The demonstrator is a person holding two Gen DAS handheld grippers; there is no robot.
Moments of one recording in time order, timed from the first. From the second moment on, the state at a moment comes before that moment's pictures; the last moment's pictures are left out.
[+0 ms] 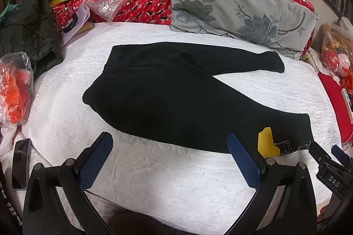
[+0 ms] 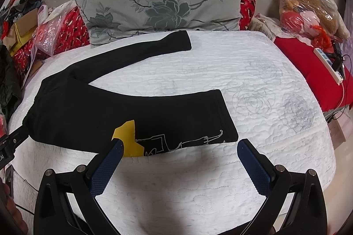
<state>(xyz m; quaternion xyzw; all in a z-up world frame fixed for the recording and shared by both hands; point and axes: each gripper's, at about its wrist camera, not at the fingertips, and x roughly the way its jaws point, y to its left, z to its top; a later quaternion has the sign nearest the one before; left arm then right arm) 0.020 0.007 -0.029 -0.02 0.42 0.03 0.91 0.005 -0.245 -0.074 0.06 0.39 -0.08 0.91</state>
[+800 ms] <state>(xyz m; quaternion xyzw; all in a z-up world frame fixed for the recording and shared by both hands) 0.104 0.023 -0.026 -0.01 0.48 0.03 0.87 0.081 -0.270 -0.049 0.07 0.40 -0.05 0.91</state>
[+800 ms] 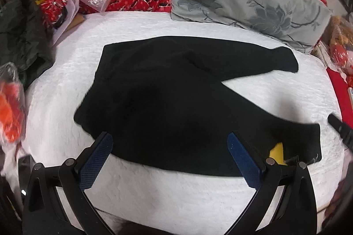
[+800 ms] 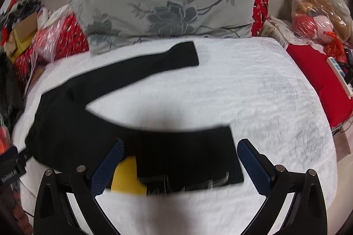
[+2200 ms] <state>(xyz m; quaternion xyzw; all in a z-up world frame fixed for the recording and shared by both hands) 0.311 0.173 -0.054 -0.18 0.60 0.03 0.78 0.334 -0.324 -0.065 0.11 0.49 0.07 0.86</state>
